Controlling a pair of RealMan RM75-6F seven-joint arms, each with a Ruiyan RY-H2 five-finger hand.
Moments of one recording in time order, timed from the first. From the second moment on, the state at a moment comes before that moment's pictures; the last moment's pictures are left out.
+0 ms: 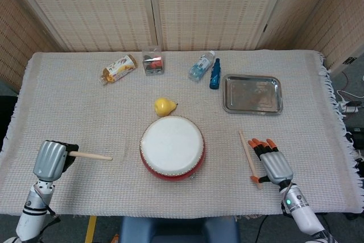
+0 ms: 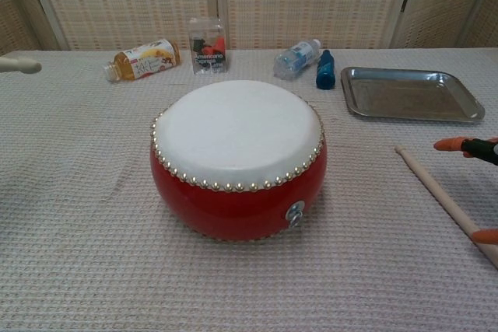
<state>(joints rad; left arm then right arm) -0.29 -1.40 -0.09 -1.41 1.62 1.54 -0.01 0.31 -1.40 0.03 -1.52 -1.34 1.06 -0.26</state>
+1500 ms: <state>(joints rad) -0.29 -1.42 -0.08 -1.39 1.59 1.50 0.00 0.45 -1.32 0.14 -1.50 -1.11 0.79 -0.11</state>
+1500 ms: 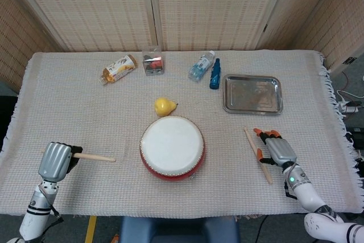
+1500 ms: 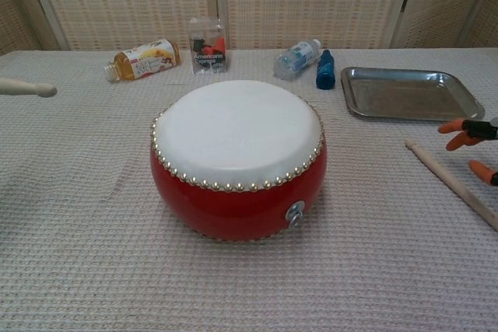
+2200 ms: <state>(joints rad) -0.29 -1.43 -0.07 -1.37 1.59 1.49 -0.01 0.50 -1.37 0.11 -1.45 -1.13 0.75 -0.04</state>
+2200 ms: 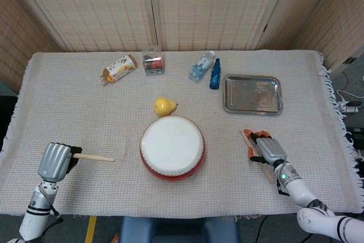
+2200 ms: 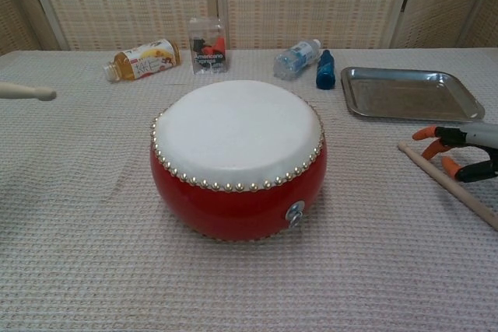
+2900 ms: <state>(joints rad) -0.29 -1.44 -0.07 -1.35 1.58 1.49 -0.02 0.52 -1.35 0.01 -1.65 -1.33 0.78 -0.02</state>
